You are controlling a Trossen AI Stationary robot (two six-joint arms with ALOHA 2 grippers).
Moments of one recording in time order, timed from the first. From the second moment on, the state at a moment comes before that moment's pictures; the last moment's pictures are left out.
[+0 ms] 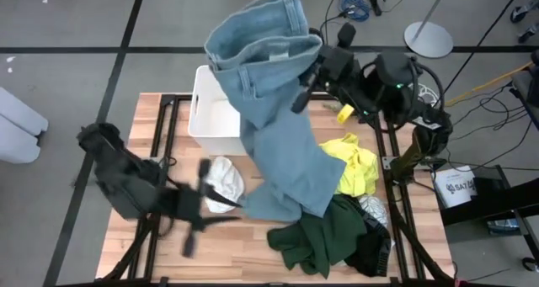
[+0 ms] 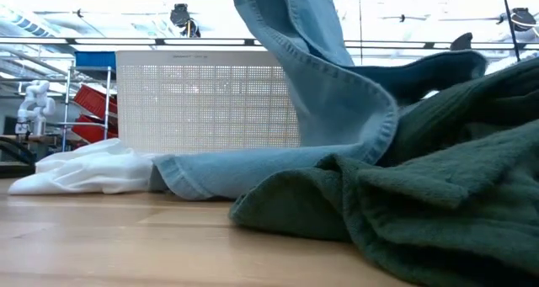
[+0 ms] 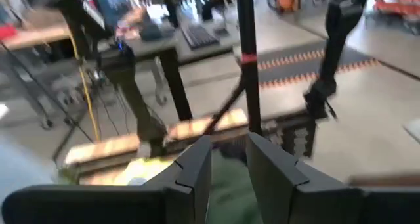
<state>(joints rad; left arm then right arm) -0.69 1.51 1.90 -0.59 -0.58 0.06 0.07 1.70 2.36 -0.31 0.59 -0.43</state>
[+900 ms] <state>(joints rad) -0.48 1.98 1.48 0.88 -1.12 0.64 0.34 1.74 2.36 0.00 0.58 -0.44</state>
